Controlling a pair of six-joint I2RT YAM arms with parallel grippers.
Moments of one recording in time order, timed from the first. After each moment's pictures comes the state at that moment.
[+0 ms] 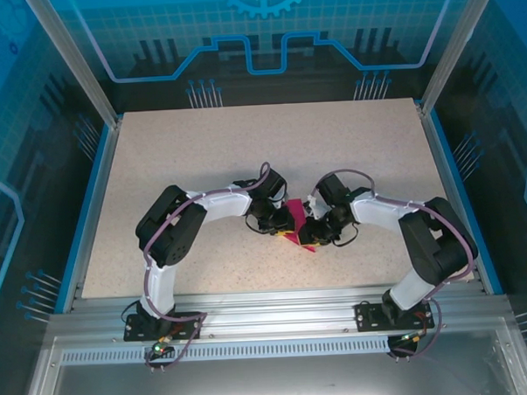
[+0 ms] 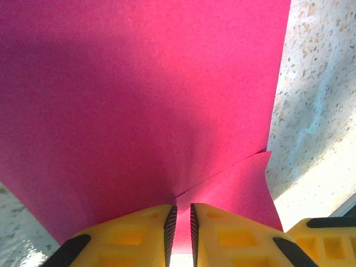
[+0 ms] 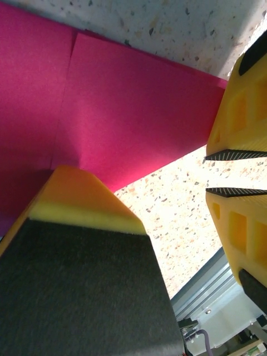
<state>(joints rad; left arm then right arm) -0.68 2.02 1.25 -0.44 0.48 -0.77 0.46 1.61 0.80 -0.55 -0.61 0.38</state>
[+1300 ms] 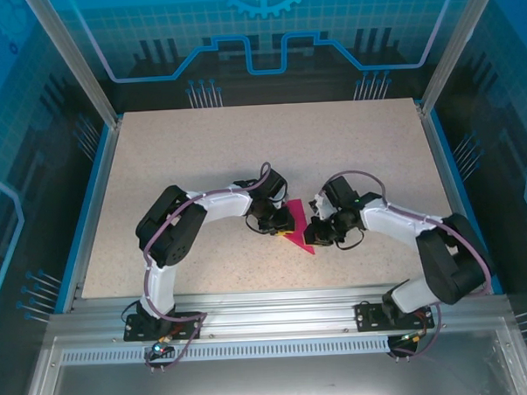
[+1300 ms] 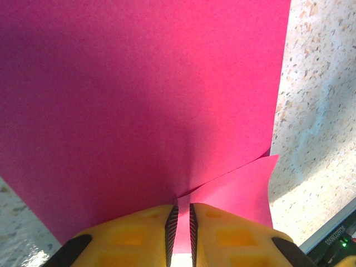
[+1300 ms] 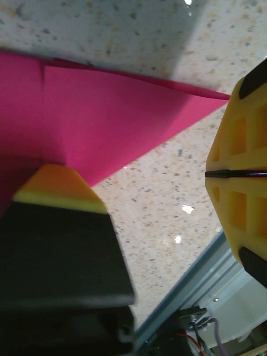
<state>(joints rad) -0.68 2.02 1.26 -0.45 0.47 -0.77 0.46 1.48 0.75 -0.53 -0.57 0.48</state>
